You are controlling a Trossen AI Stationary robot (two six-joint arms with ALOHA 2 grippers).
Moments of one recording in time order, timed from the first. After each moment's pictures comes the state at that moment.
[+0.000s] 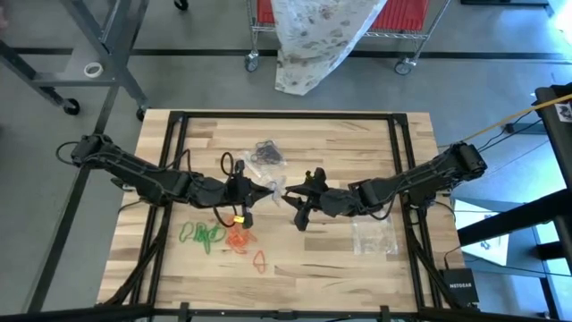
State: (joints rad) left arm -0.32 1.28 0.89 0.12 -0.55 -0.09; right arm 0.31 1.54 1.10 0.00 0.56 0.48
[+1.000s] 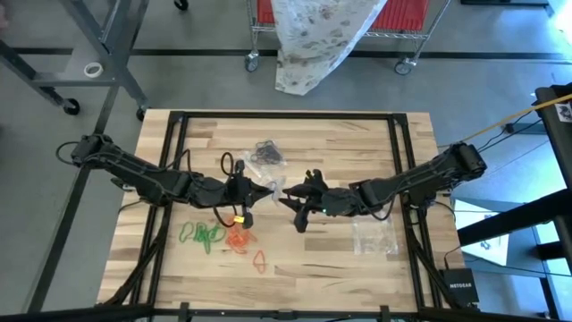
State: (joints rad) left arm -0.32 1.28 0.89 0.12 -0.55 -0.10; right arm 0.31 1.54 1.10 0.08 0.51 0.49
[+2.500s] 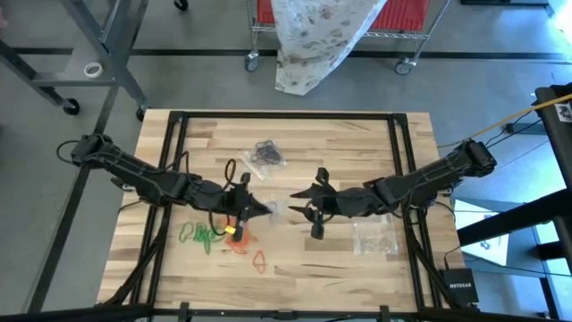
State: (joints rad) left arm -0.35 1.27 0.89 0.11 -0.29 -0.11; right arm 0.37 1.43 1.11 -0.04 0.45 0.13
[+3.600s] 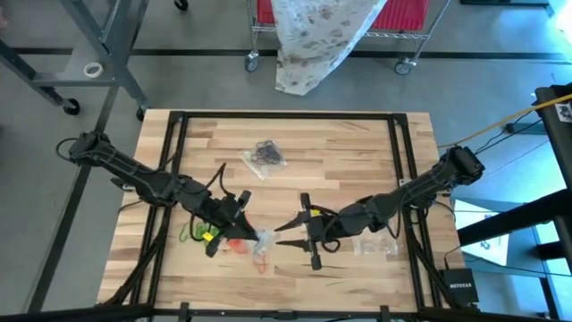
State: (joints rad) left arm -0.41 1.22 0.89 0.22 0.02 -0.27; right arm 0.47 1.58 1.15 0.38 0.27 -0.04
